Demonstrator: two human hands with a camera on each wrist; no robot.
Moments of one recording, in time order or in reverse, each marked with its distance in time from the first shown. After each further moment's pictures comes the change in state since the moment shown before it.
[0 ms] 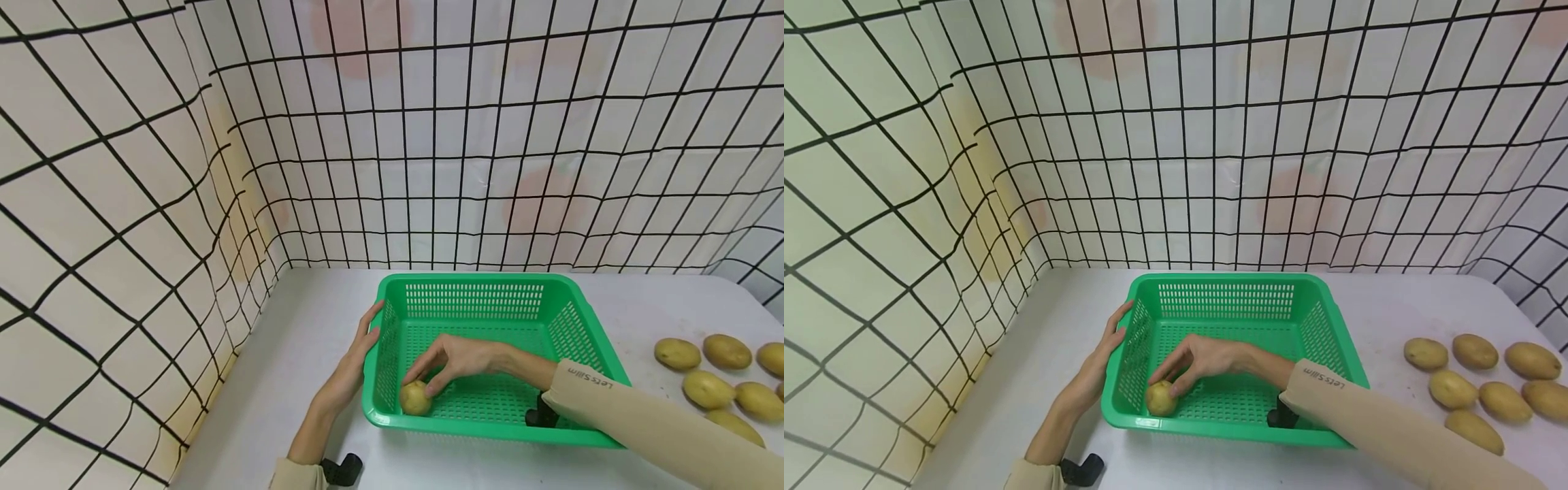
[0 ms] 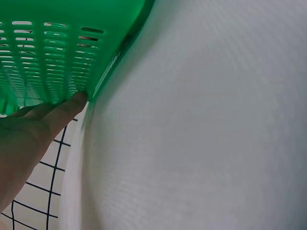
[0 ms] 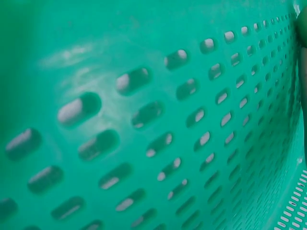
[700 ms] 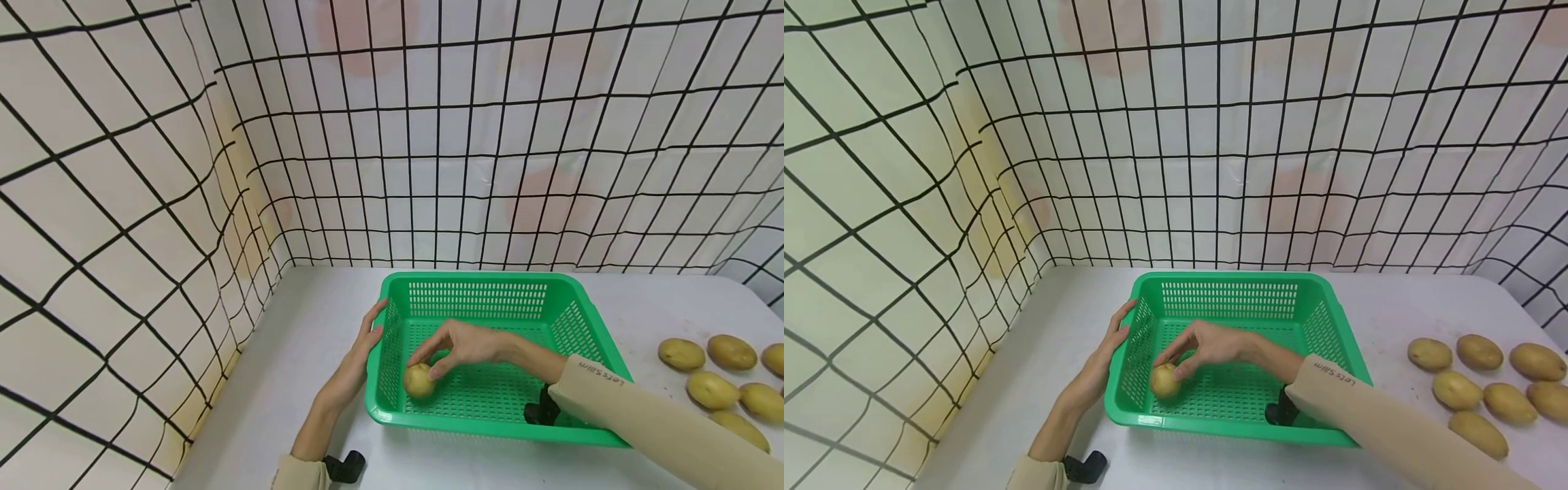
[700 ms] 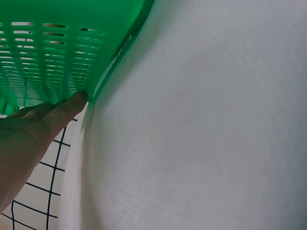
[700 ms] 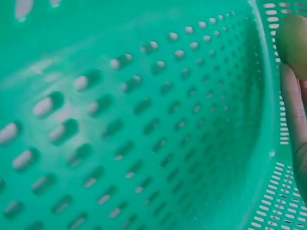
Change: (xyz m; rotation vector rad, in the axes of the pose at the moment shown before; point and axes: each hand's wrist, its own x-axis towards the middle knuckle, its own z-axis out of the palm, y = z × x) left_hand 0.001 -0.001 -0.001 0.000 -0.010 -0.010; right_hand -0.003 -0.012 -0.013 -0.077 0.070 -0.073
